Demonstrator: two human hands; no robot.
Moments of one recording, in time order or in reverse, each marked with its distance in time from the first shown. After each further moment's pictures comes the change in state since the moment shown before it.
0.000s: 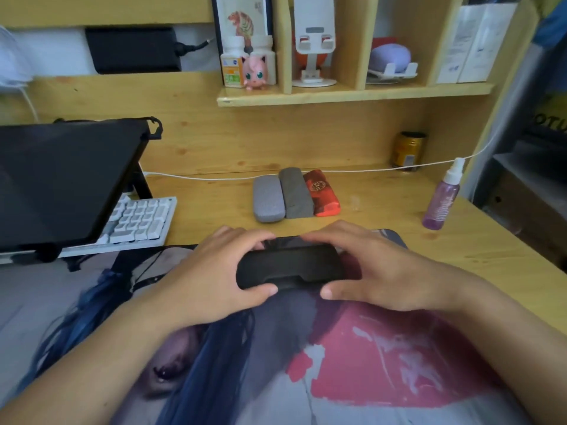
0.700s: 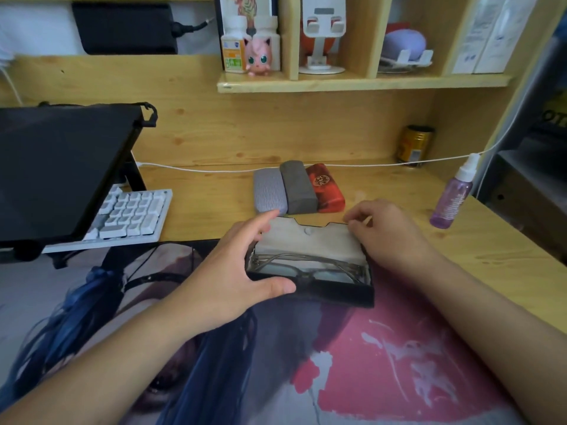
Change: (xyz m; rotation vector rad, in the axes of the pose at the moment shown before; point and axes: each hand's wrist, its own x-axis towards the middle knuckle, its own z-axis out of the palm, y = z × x) left_hand 0.005 0.003 0.019 -0.405 0.042 -0.143; right_hand 0.040 0.038 0.009 -0.055 0.447 0.515
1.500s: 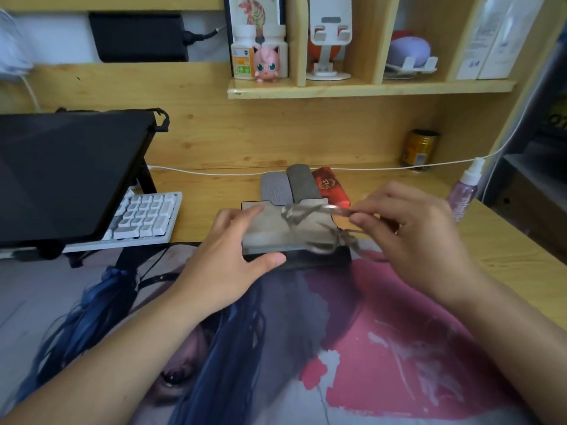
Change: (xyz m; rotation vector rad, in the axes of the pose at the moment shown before) left_hand 0.008 -0.003 -0.013 0.224 0.150 -0.142; right_hand -0.042 -0.030 -0.036 0.050 0.310 -0.590
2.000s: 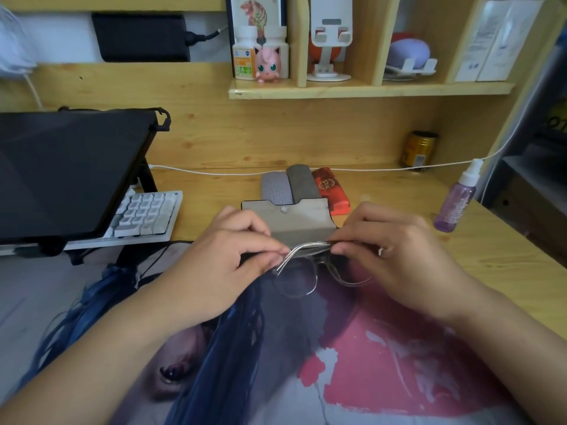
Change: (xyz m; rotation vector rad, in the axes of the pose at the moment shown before) left_hand -0.021 0.023 -0.030 -0.021 -0.091 0.341; right_hand -0.008 -0.010 0.003 0.088 -0.202 -0.129
